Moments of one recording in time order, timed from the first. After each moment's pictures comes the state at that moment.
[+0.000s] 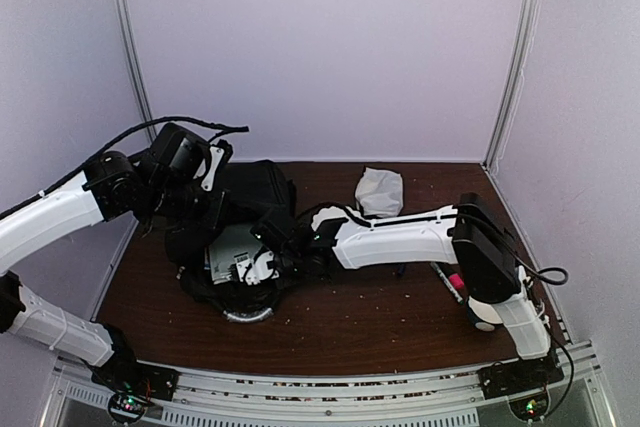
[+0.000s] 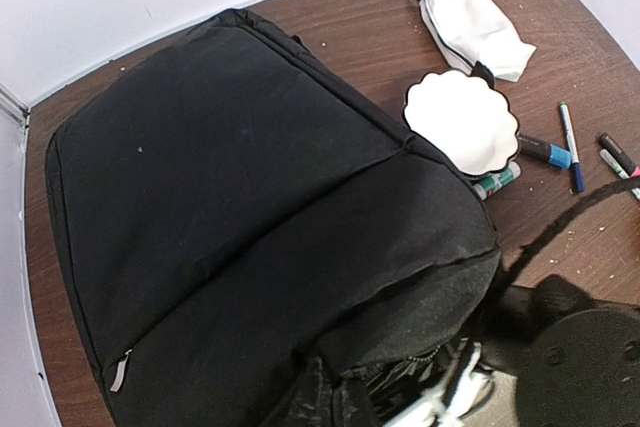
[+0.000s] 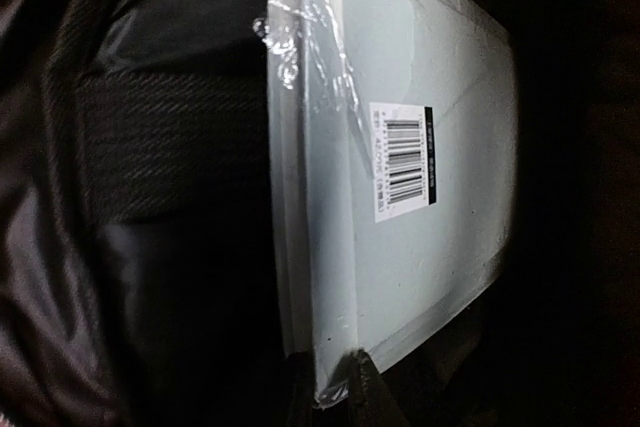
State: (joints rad) left arm -0.82 1.23 1.22 -0.78 -0.29 -0.33; right arm 1.13 2.28 1.80 -0.35 0.27 -0.94
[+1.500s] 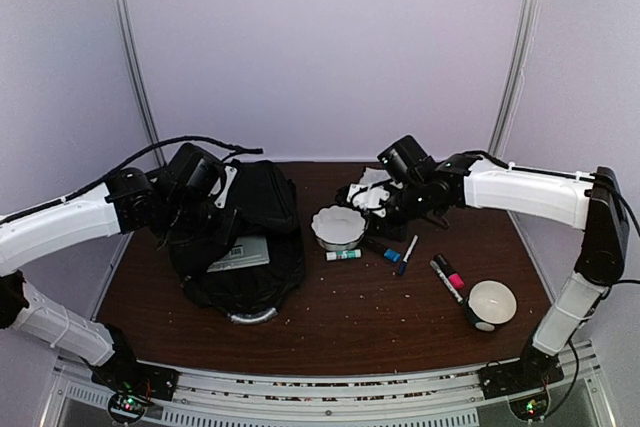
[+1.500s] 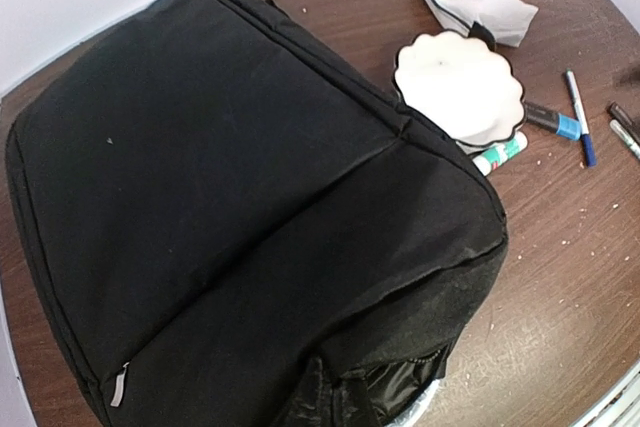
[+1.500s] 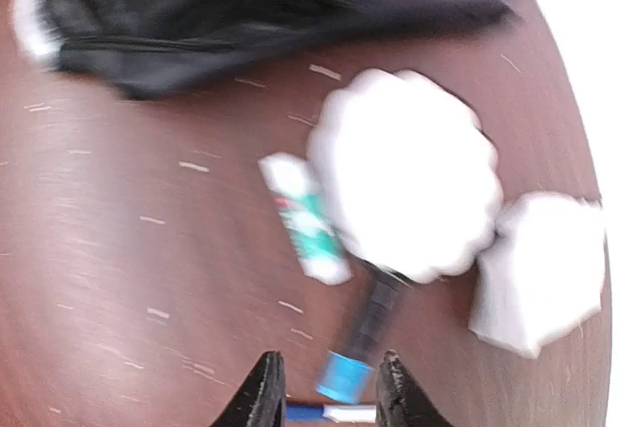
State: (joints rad) left arm -0.83 1.27 1.11 -0.68 -0.27 -0.33; right arm 0.79 1.67 1.33 -0.58 -0.05 -0.59
